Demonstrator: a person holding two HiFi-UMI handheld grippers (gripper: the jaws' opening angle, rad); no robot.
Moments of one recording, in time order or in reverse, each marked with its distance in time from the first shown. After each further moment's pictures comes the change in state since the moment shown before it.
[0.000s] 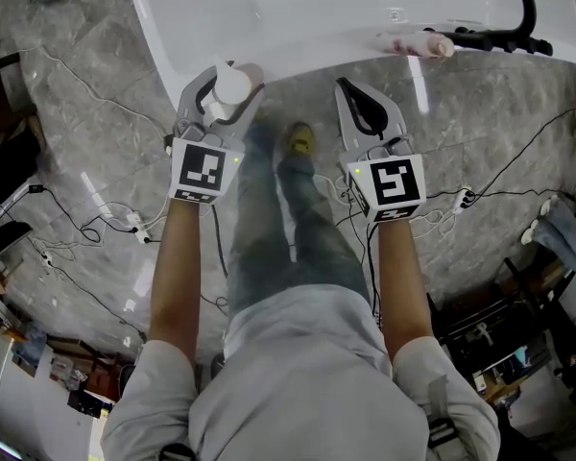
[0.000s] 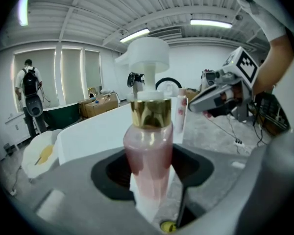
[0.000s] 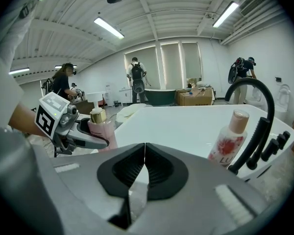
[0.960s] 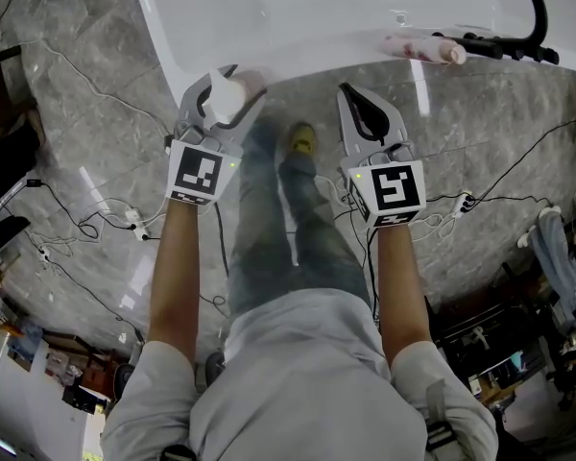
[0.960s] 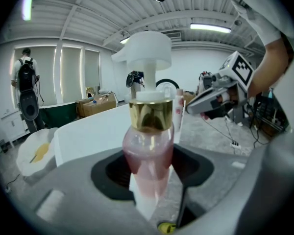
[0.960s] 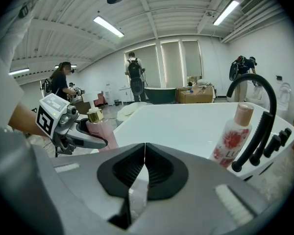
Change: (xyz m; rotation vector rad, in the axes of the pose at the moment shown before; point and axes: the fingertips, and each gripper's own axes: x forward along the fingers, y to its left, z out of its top) left arm -0.005 0.000 -0.014 -0.017 -0.032 -0.038; right arm 0.008 0.008 -0.011 0.006 0.014 0.007
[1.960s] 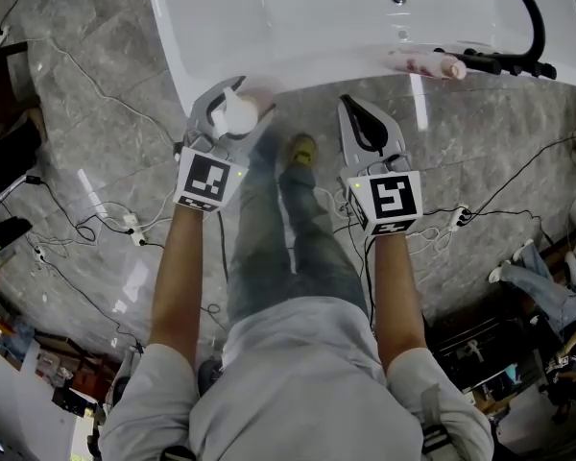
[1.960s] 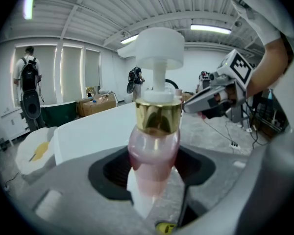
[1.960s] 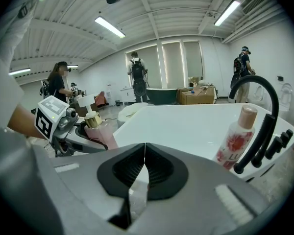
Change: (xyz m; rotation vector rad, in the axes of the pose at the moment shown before) left arm -0.004 -0.003 -0.002 -0.008 -0.004 -0.003; right arm 0.003 0.007 0.007 -0.008 -0.007 0.009
